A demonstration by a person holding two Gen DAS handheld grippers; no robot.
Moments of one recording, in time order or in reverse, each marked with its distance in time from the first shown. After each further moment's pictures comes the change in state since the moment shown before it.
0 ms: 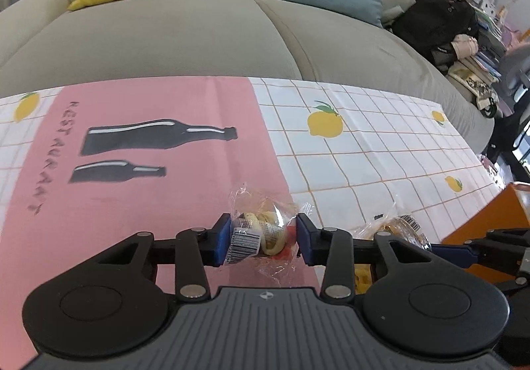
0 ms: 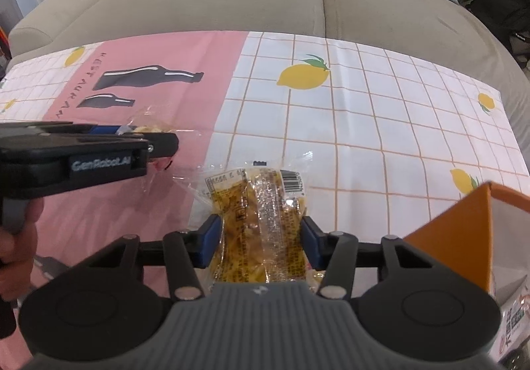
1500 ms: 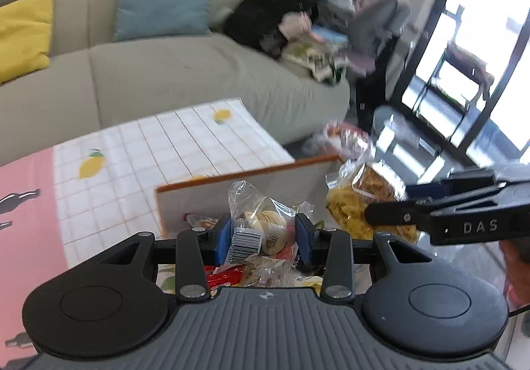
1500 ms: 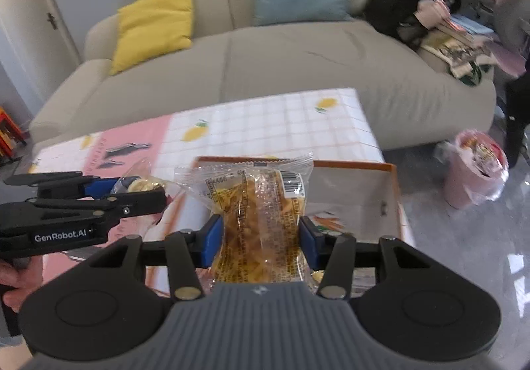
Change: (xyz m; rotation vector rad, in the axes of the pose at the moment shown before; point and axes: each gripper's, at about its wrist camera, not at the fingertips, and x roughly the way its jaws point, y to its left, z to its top) left arm -0.111 -0.281 -0.004 0.301 0.021 -0.277; right arm -0.271 -0.221 -0.107 0.219 -0.165 0.027
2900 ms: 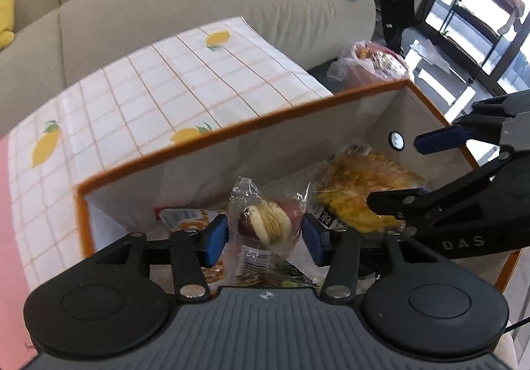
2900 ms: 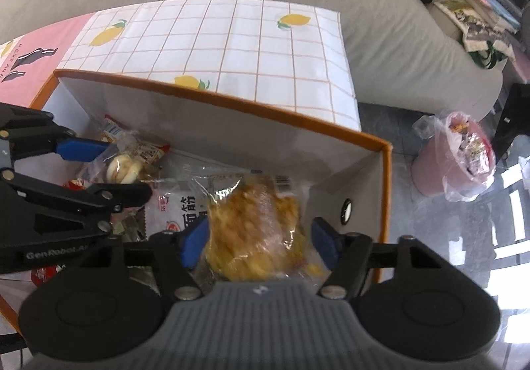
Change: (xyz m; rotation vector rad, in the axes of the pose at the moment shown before) left arm 0.122 0.004 -0.006 0.082 0.236 0.084; right arm 0.161 -0.060 0.013 -0.185 0.281 -0.180
